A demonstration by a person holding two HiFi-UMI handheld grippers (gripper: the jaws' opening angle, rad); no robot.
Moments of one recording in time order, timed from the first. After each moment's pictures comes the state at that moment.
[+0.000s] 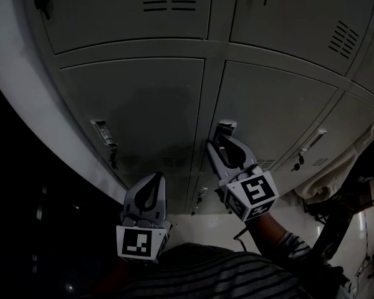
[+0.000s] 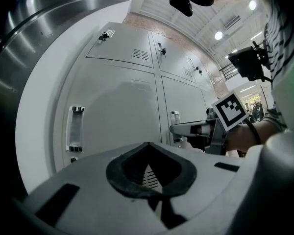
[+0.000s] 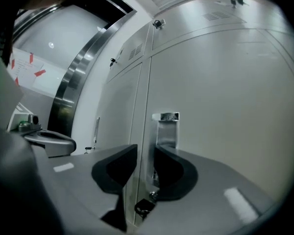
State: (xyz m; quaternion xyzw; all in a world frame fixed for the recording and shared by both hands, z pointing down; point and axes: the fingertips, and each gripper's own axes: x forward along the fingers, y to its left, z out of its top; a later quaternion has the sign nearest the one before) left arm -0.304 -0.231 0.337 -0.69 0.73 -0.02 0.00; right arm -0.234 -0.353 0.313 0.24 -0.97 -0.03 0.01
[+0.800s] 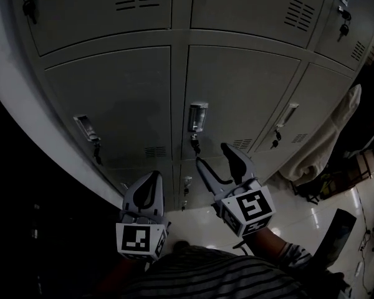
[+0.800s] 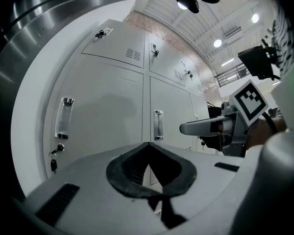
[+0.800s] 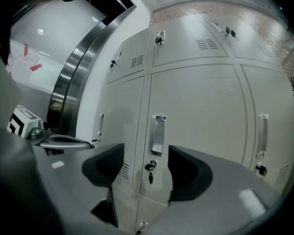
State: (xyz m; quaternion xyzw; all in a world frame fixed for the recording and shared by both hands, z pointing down) left arm -0.266 -0.216 0.346 -0.72 0.69 0.00 0.01; right arm -0.163 -0.291 0.318 0.32 -0.95 -0.02 0.04
